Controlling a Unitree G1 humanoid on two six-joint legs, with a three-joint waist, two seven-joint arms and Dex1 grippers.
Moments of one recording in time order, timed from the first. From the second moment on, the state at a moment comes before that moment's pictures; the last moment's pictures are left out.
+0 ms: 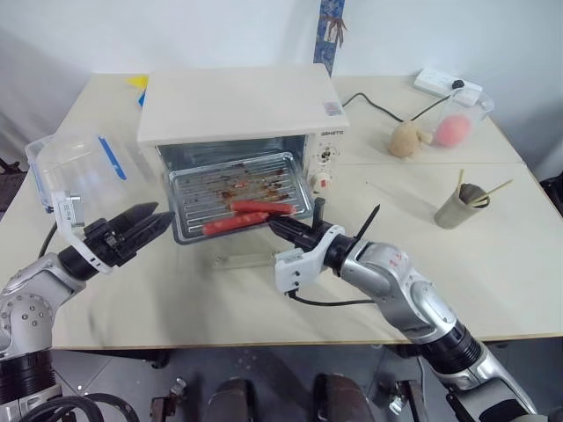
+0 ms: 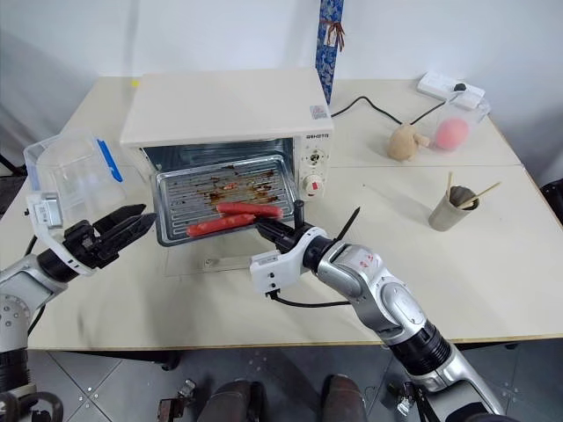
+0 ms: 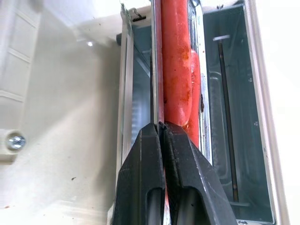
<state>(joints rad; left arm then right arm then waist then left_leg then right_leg) -0.21 0.66 0.53 -0.05 -0.90 0.77 -0.80 -0.49 -0.45 0.45 -0.32 -0.75 -0.13 0.55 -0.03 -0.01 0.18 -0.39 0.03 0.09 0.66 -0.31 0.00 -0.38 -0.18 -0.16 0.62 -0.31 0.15</state>
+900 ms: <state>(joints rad) -0.19 0.63 0.54 -0.03 -1.60 1.27 -0.19 -0.41 -0.58 0.37 -0.40 -0.54 -0.32 0.65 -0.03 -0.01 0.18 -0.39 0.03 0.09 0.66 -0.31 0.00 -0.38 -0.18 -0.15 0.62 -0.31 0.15</state>
